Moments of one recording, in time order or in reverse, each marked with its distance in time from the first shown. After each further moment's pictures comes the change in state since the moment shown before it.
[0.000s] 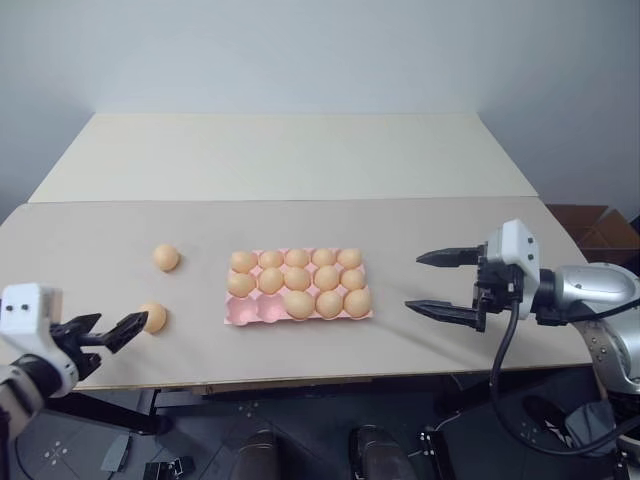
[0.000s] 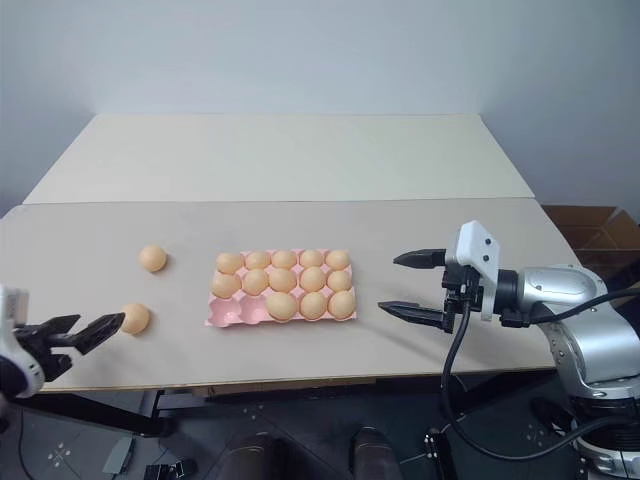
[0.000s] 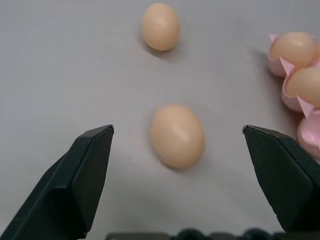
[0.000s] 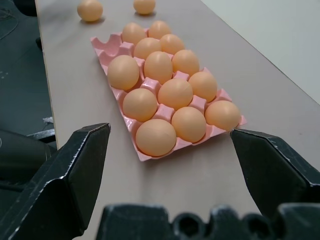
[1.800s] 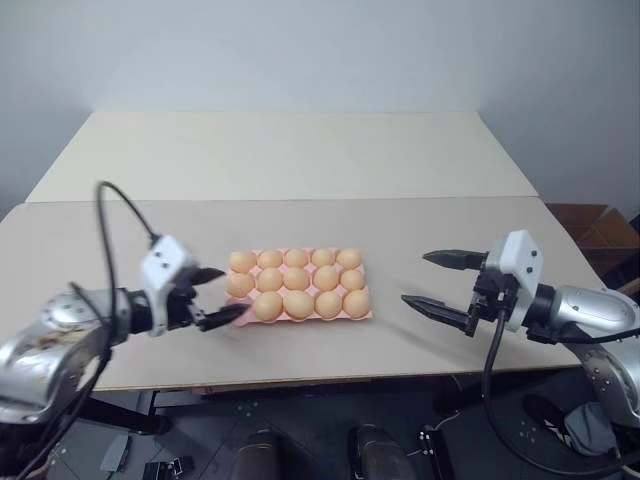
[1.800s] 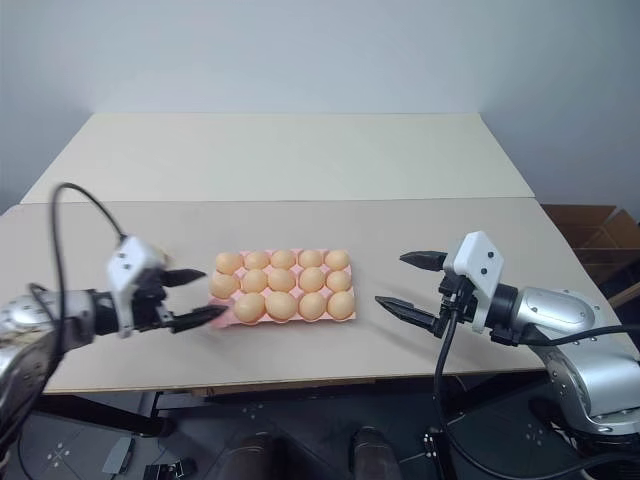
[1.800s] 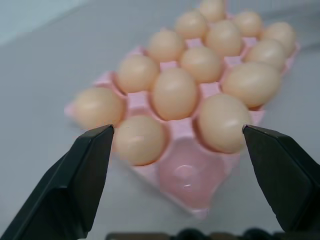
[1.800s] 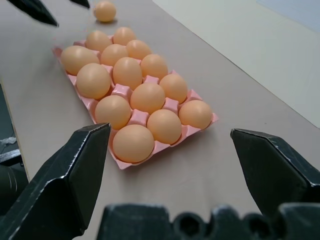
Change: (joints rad) left arm -0.182 0.223 -0.438 0.133 0.331 -0.562 -0.636; right arm 0.122 0.020 -0.038 -0.142 0.049 0.004 -0.248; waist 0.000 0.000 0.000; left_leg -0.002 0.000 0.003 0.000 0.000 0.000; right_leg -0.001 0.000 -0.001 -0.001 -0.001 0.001
